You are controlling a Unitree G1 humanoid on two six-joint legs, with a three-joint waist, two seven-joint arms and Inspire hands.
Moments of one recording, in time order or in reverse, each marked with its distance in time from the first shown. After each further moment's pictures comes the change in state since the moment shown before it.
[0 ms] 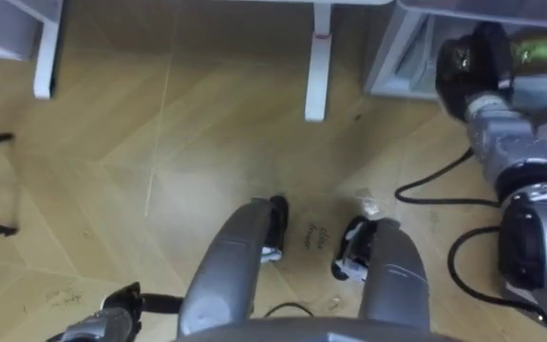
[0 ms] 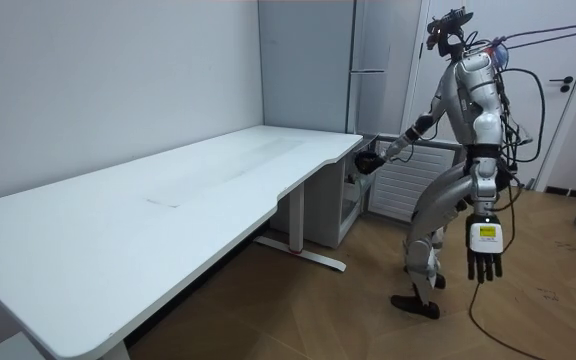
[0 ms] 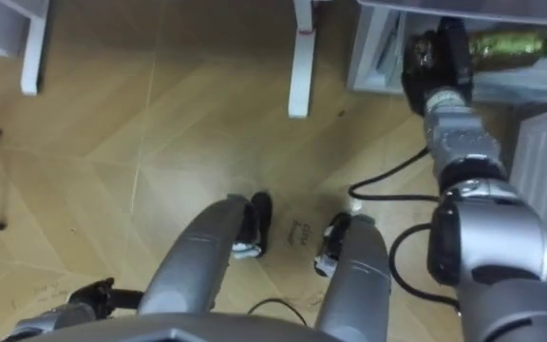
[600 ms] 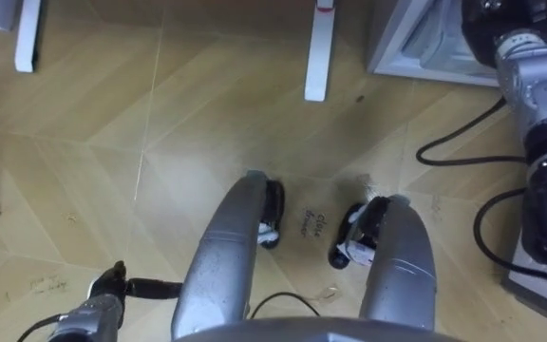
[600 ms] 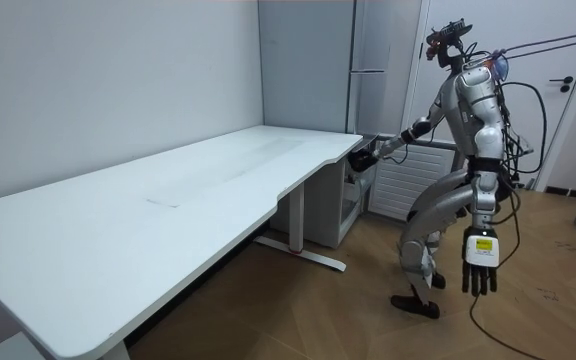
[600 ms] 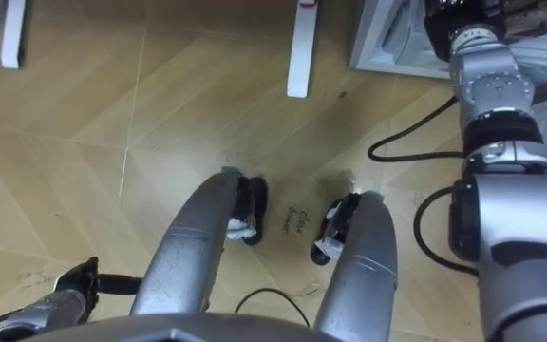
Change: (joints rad) left arm 0.040 0.047 -0.070 -0.077 -0.042 -0.047 0.074; right arm -0.092 -0.044 0.071 -0.117 -0.012 -0.017 -0.173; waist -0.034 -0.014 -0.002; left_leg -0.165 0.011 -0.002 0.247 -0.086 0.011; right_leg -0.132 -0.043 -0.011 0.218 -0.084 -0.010
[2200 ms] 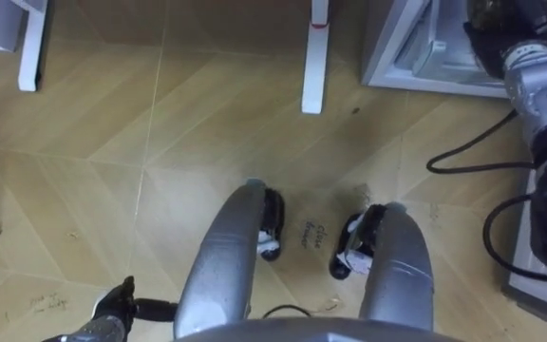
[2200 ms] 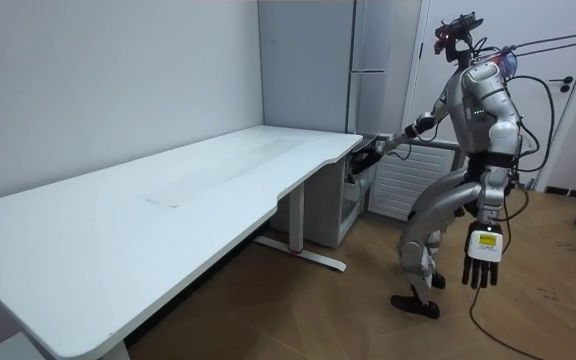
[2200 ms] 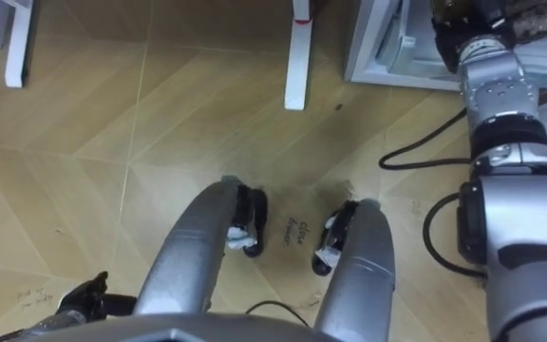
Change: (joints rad) left arm 0.123 0.028 -0.073 -0.146 -0.036 0.024 -0.028; right arm 0.057 -0.031 0.043 0.054 -0.073 0.007 0.004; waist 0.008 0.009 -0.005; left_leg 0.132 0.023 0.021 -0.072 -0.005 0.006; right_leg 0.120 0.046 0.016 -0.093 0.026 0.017
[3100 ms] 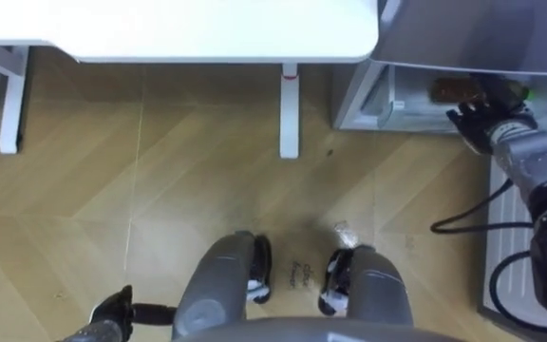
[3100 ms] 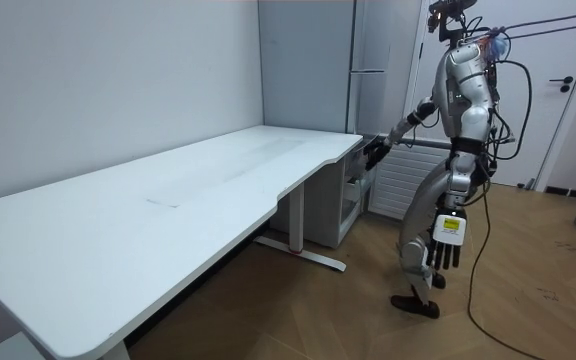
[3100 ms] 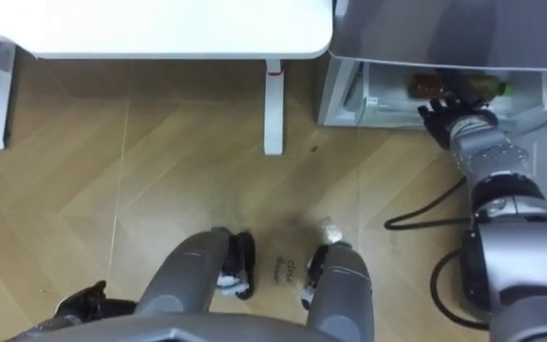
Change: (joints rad) left arm -0.017 0.002 0.046 0.045 -0.041 0.028 -0.021; right arm 0.181 -0.007 0.039 0.015 -0.008 0.074 -0.051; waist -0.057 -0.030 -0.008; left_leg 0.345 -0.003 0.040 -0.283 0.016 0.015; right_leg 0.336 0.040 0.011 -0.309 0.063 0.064
